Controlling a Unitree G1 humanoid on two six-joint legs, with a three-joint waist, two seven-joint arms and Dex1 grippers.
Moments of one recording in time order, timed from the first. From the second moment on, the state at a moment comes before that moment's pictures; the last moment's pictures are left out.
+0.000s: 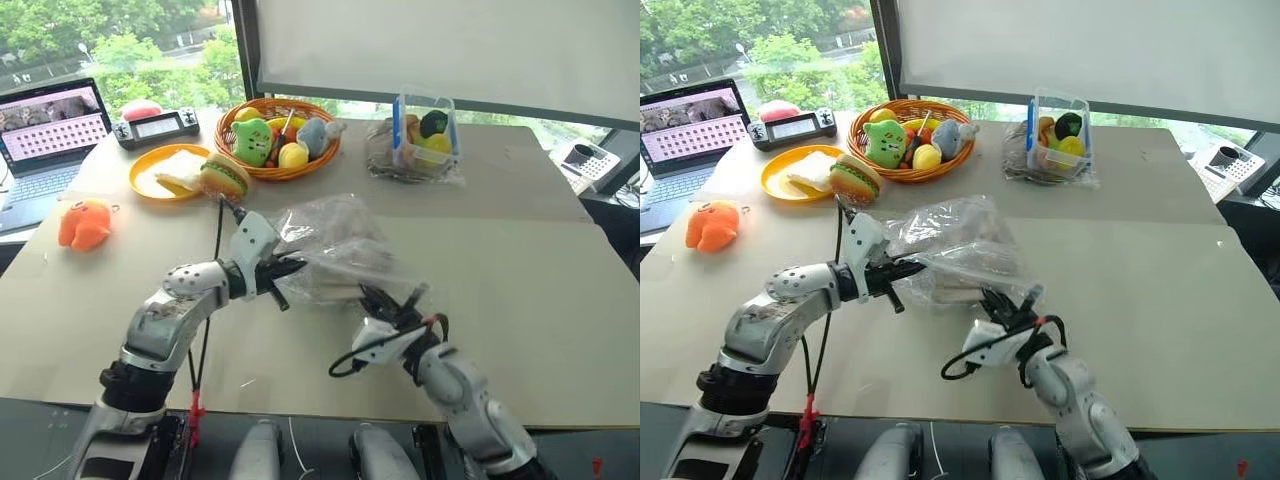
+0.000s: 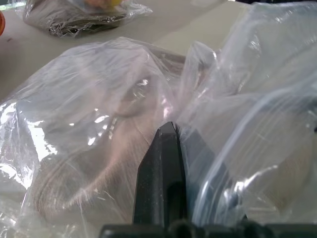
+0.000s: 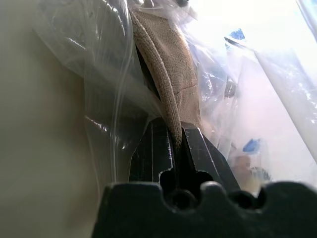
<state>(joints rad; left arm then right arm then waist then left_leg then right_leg) -0.44 0.48 -0.11 -0.25 -0.39 0.63 -0.68 0.03 -0.41 0.38 -0.38 -0.78 -0.01 0.13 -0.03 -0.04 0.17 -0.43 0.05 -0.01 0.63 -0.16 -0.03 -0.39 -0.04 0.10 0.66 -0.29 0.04</state>
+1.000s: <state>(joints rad) -0.51 0.34 -0.25 -0.29 -0.36 0.63 -0.70 -0.04 -0.32 0.38 -0.24 -0.85 0.01 0.11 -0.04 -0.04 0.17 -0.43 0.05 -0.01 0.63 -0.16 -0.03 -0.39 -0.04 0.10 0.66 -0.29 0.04</state>
